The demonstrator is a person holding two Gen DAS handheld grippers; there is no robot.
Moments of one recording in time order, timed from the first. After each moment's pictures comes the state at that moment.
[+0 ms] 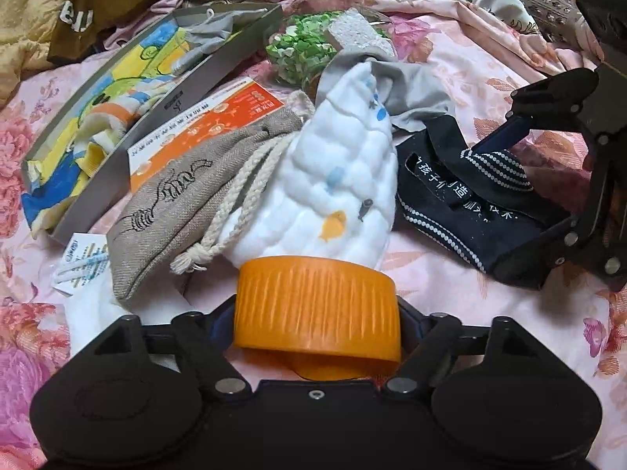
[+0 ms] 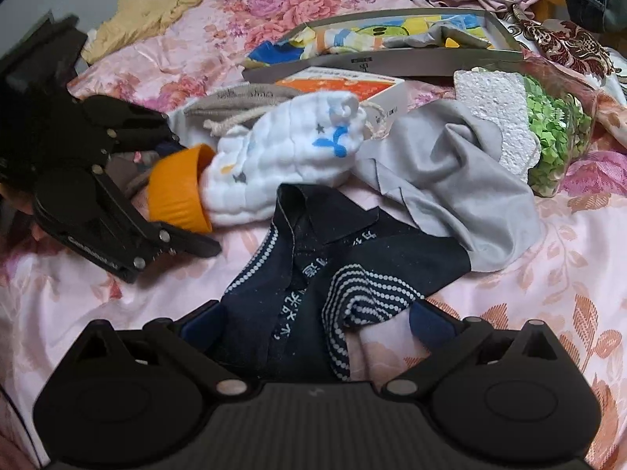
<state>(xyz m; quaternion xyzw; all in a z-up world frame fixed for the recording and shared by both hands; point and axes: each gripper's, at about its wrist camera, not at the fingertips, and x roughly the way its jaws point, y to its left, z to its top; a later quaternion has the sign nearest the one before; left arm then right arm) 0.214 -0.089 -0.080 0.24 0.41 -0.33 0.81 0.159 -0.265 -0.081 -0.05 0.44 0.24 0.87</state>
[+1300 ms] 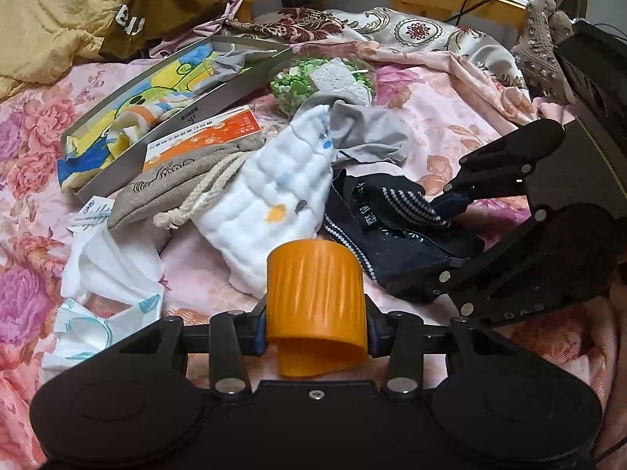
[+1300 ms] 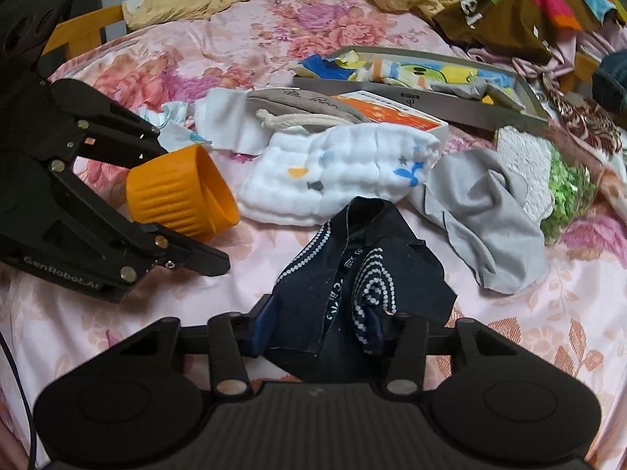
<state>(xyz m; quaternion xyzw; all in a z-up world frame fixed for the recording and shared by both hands) 0.133 -0.094 -0.059 0.15 0.38 -0.29 0.86 0.113 -0.233 -0.073 -0.15 0.38 0.25 0.88</state>
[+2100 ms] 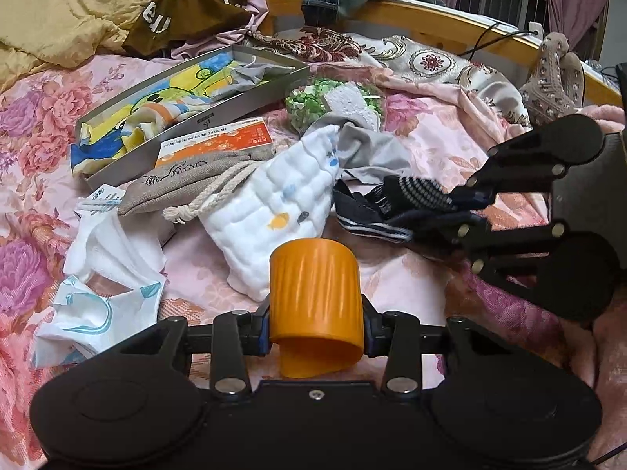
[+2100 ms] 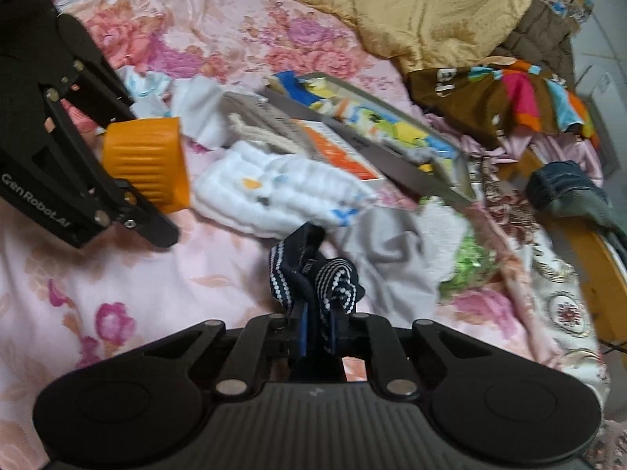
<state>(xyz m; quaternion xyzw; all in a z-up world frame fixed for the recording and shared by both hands) 0.123 -0.084 -0.053 0.10 0.37 -0.28 0.88 0.083 -0.220 -0.054 -0.32 0.29 0.14 0.89</state>
